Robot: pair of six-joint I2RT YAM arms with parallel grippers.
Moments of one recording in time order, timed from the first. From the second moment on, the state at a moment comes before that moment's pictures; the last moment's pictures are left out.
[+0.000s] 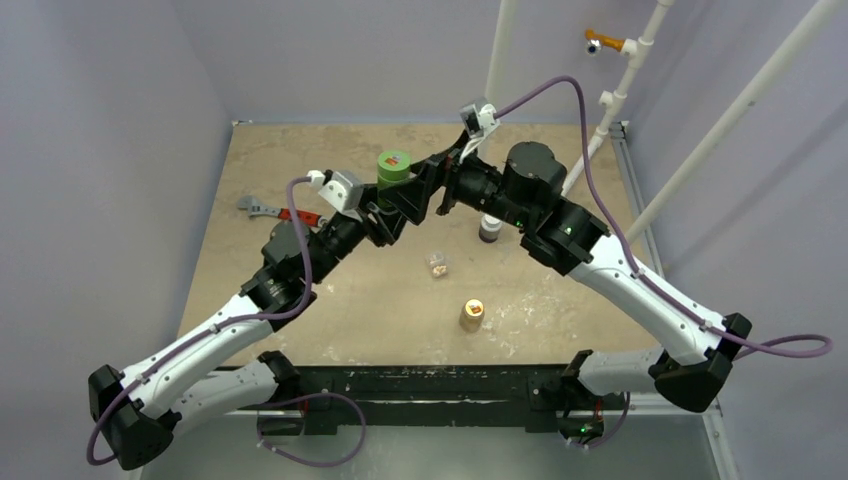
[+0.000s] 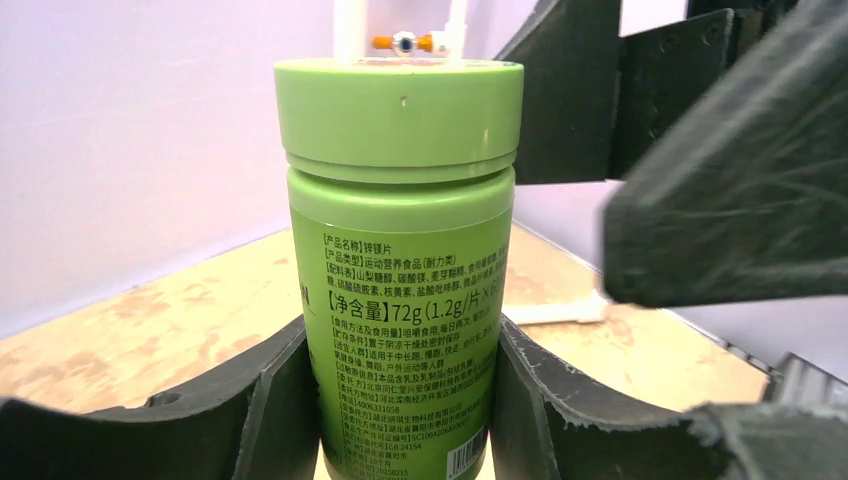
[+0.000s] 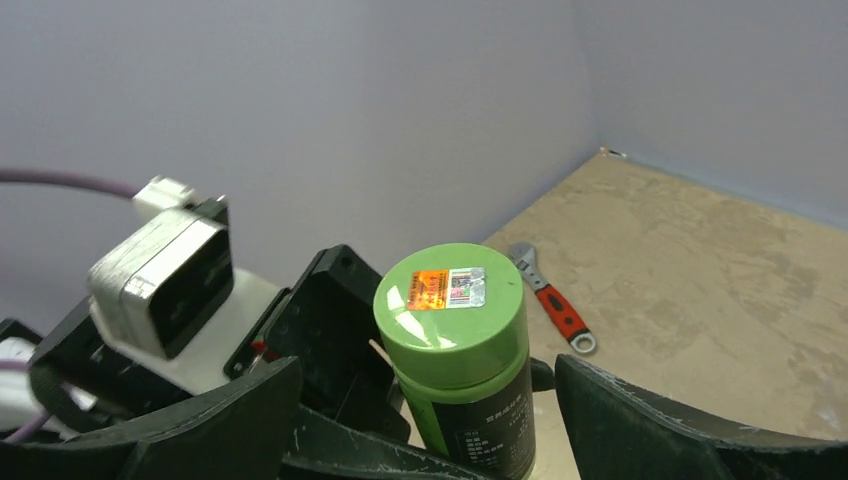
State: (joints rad) left arm -0.80 0.91 0.81 0.31 -0.08 -0.10; right arm 0.89 1.28 1.46 -0.16 -0.11 0.42
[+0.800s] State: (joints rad) left arm -0.67 0.89 0.74 0.55 0.55 -0.42; right arm 0.66 1.27 1.28 0.39 -1.00 0.62
